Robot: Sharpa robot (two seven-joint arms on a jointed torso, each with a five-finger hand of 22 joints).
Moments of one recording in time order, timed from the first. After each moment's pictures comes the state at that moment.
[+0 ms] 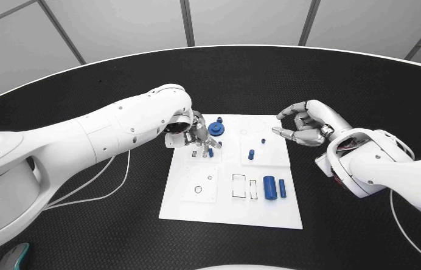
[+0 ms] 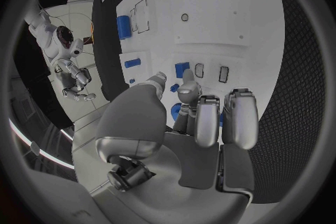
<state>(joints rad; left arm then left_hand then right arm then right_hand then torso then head) 1.33 -0.41 -0.05 1.07 -0.86 0.41 -0.70 1.14 -0.07 0.15 0.29 0.06 0.86 0.08 0.63 0.68 1.27 0.01 1.15 1.02 1.47 -0.05 1.51 1.31 0.06 1.45 0.04 1.49 1.31 1.23 -1.07 -0.09 1.80 -1.18 -0.66 -0.21 1.32 -0.23 0.28 0.28 0.28 0.87 0.15 0.28 0.33 1.41 0.08 1.39 1.31 1.47 0.00 1.52 1.31 0.02 1.47 0.11 1.55 1.31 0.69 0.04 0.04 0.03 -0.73</state>
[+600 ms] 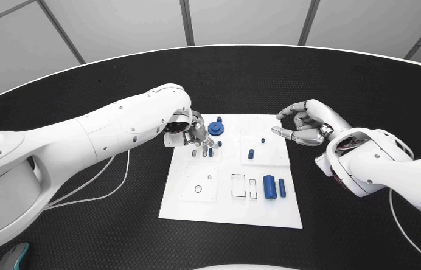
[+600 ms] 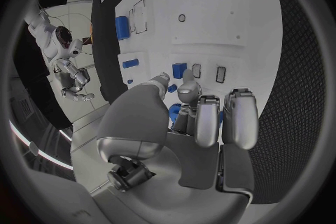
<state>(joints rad) 1.33 -0.40 -0.05 1.06 -0.86 0.42 -0.70 1.18 -0.05 0.19 0.29 0.06 0.85 0.08 0.63 0.69 1.27 0.01 1.15 1.01 1.47 -0.05 1.51 1.31 0.06 1.45 0.04 1.49 1.31 1.23 -1.07 -0.09 1.80 -1.18 -0.66 -0.22 1.32 -0.23 0.28 0.28 0.28 0.87 0.16 0.28 0.33 1.41 0.08 1.39 1.31 1.47 0.00 1.52 1.31 0.02 1.47 0.11 1.55 1.31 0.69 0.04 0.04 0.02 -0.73</state>
